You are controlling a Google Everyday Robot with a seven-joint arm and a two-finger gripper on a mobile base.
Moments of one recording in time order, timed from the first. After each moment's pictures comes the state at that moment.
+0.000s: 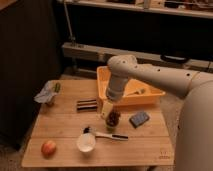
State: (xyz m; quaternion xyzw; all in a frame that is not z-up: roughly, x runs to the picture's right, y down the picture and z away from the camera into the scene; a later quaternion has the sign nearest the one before) arm 0.023 0.101 0.737 -0.45 0.02 0.27 0.85
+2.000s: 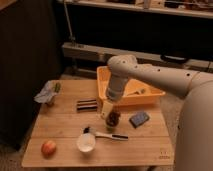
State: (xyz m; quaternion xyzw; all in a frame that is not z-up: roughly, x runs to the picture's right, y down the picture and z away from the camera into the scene) arm 0.023 0.101 0.737 -0.45 0.02 0.27 0.85
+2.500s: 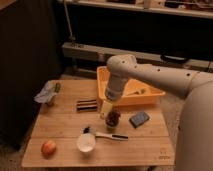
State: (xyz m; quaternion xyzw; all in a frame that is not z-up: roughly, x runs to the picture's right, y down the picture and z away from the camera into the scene) arm 0.014 0.093 0.734 -0.44 0.01 0.27 0.86
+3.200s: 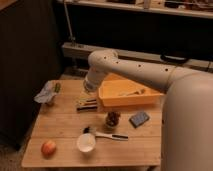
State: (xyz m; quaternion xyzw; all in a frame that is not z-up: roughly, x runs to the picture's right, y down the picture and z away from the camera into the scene) arm -0.122 0.027 0.759 -0.35 -0.15 0.25 0.89
